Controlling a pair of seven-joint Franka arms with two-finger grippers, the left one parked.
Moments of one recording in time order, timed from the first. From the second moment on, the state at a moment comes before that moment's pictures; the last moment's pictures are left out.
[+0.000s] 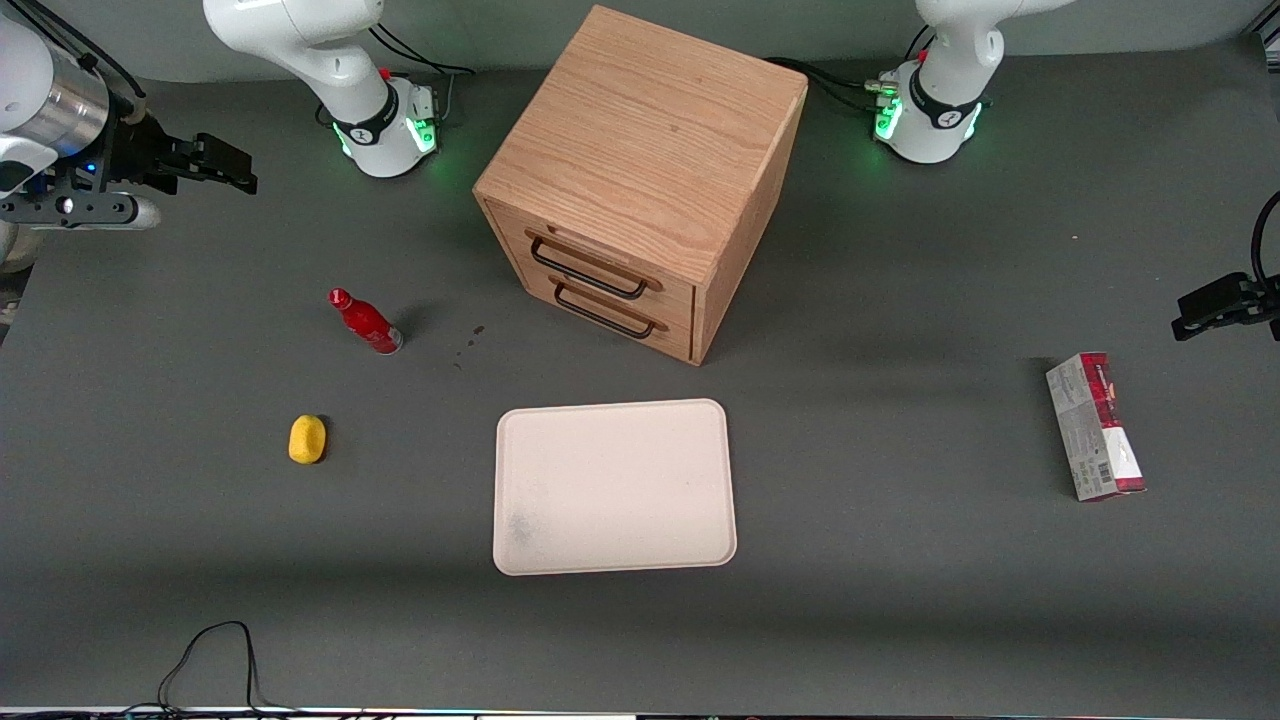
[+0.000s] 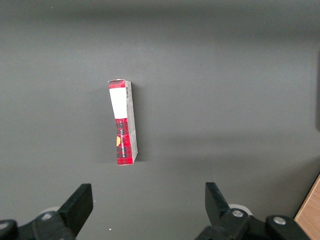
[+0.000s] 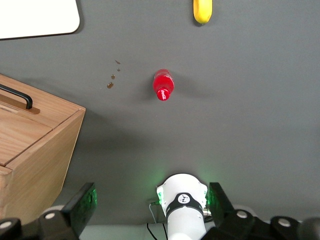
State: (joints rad) arm 0.21 -0.21 -0.10 -1.78 0.01 1.32 0.17
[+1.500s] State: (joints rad) arm 0.21 -0.18 -0.10 -2.51 0.00 2.23 0.17
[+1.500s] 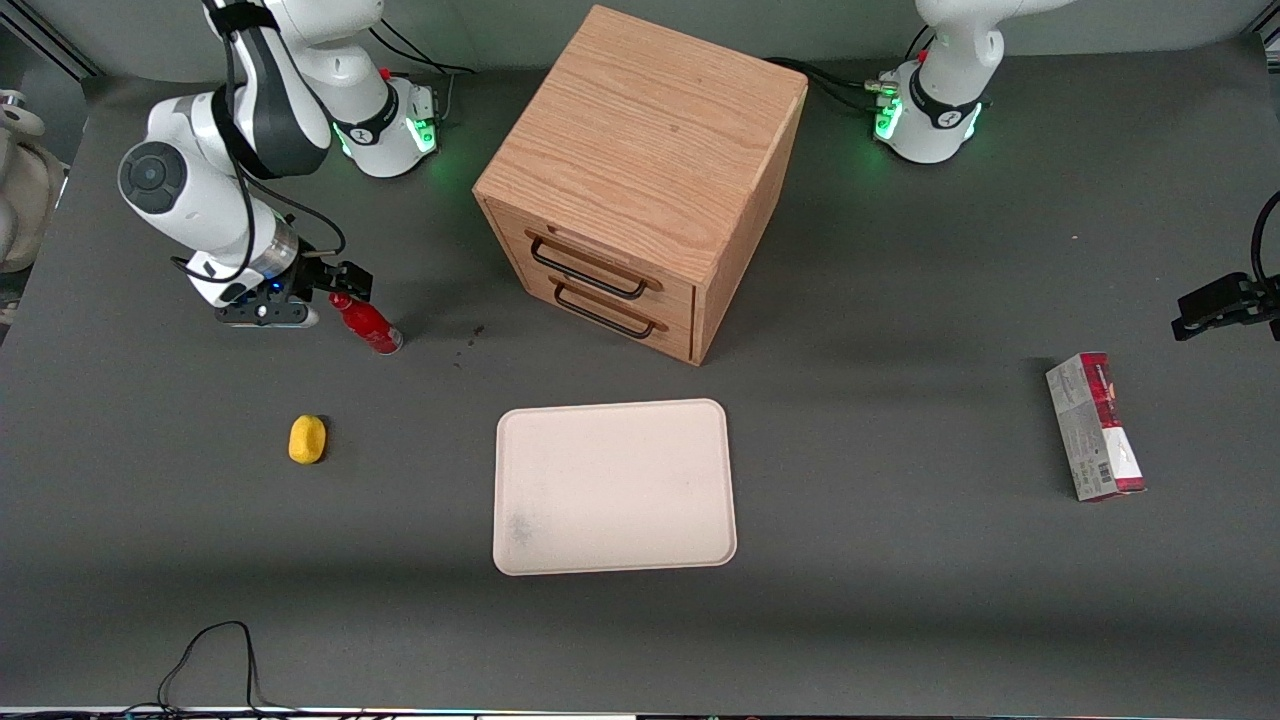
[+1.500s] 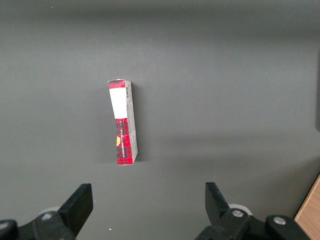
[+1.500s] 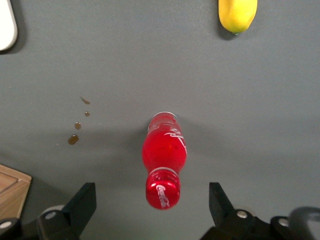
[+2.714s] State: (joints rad) arm 0.21 -0.15 -0.10 -2.56 -0.04 2.30 0.15
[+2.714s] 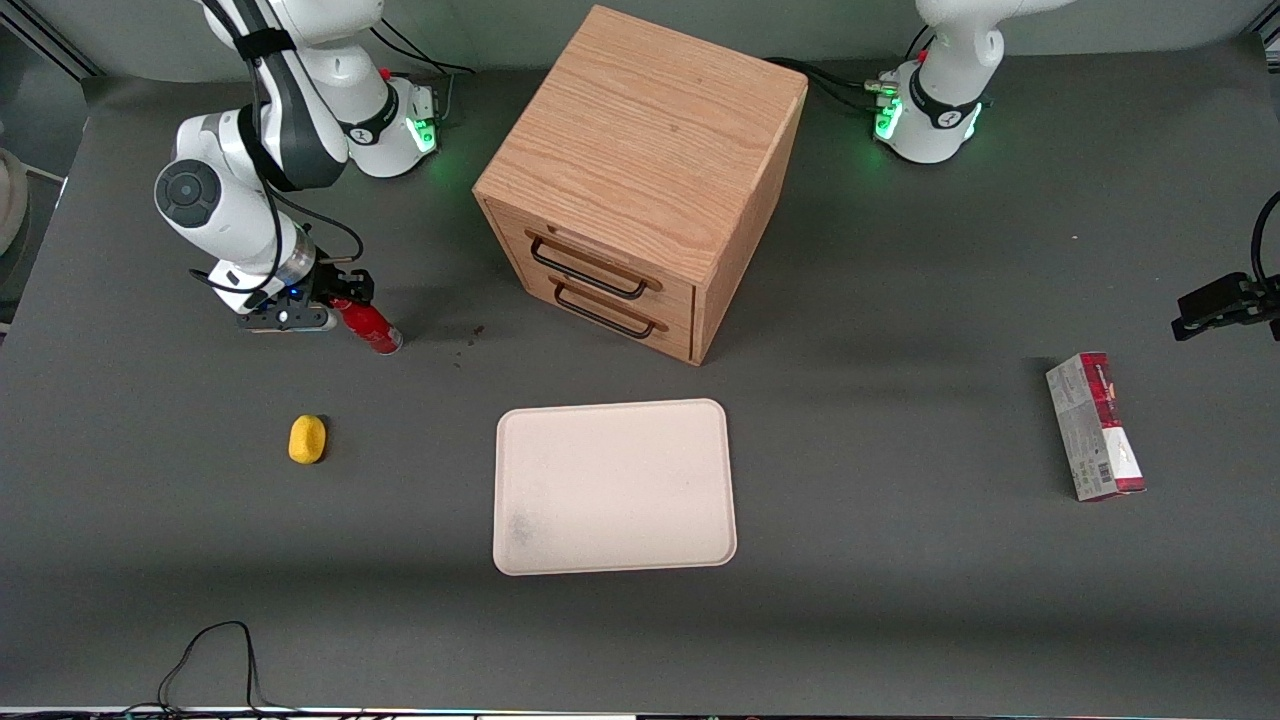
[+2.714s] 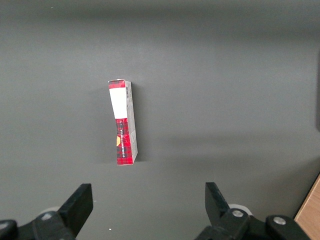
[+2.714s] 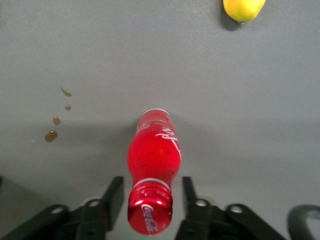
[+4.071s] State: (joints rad) arm 0.21 -0.06 -0.14 -1.92 0.01 1.63 0.14
